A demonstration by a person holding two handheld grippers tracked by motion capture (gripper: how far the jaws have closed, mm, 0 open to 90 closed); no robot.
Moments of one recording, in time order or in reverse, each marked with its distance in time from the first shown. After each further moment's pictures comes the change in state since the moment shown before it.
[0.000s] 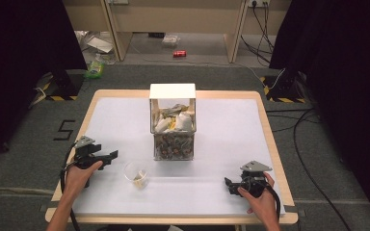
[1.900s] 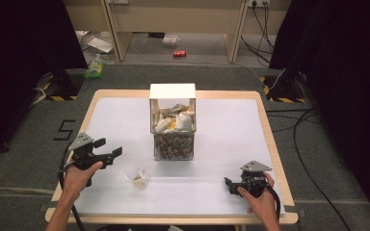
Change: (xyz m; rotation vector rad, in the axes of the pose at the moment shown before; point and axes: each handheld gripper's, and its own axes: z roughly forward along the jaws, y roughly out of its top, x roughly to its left) left arm -0.039 0.026 -0.036 -0.145 -0.101 0.059; right arm 0.000 0.000 0.000 -0.001 -0.002 0.000
